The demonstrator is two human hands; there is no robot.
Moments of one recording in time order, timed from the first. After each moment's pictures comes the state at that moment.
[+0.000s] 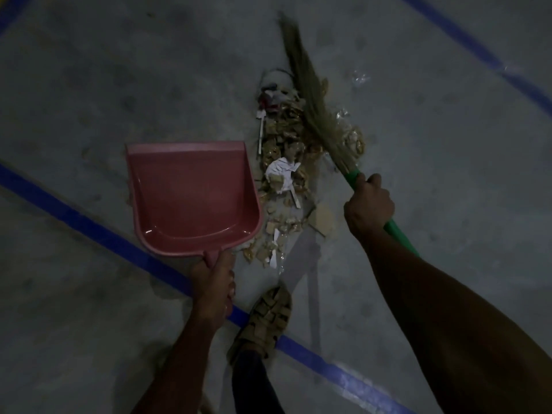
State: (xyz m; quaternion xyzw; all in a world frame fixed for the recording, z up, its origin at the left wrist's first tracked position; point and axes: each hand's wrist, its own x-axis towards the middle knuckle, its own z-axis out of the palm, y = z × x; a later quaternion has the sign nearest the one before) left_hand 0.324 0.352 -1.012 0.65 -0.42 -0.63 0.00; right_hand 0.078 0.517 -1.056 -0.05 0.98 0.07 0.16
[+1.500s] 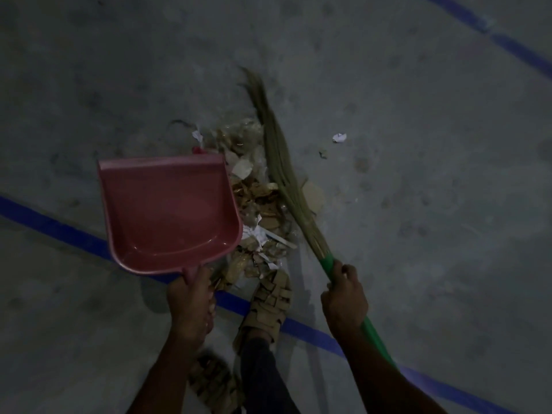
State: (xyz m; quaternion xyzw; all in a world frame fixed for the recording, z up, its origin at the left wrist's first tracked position) left_hand 0.389 0.356 -1.033 0.66 -0.48 -0.58 -0.06; right_hand 0.318 0.613 -1.077 0.05 0.96 -0.03 0.28
